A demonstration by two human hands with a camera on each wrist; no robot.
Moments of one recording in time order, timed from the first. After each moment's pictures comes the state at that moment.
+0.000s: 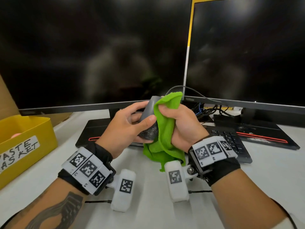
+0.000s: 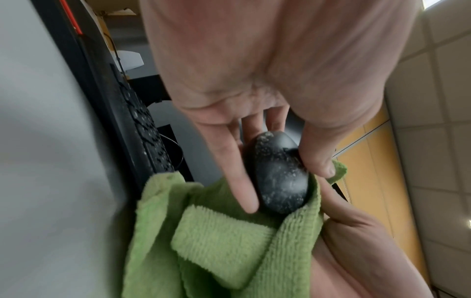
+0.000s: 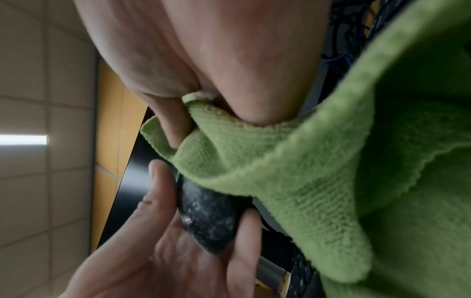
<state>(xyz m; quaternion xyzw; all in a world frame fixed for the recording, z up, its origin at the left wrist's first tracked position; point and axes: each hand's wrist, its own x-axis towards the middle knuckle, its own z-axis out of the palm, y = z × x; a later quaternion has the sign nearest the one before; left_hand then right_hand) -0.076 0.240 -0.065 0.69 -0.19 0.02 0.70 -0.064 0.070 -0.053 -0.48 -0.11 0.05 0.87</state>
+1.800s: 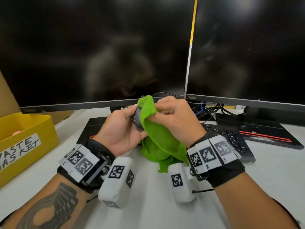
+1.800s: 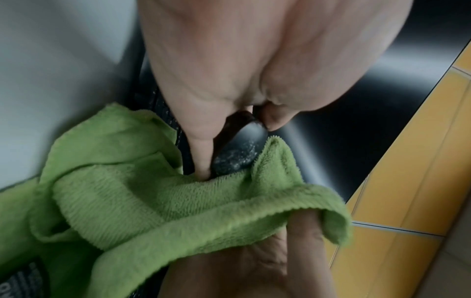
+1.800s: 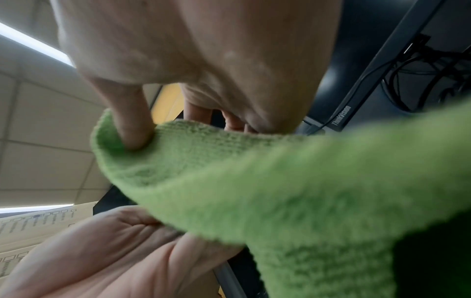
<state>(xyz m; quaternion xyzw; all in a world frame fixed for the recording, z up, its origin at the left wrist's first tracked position) -0.074 0.238 -0.053 0.44 -0.10 -0.18 0.87 -0.072 0.075 -0.047 -0.77 -0.28 -0.18 0.55</state>
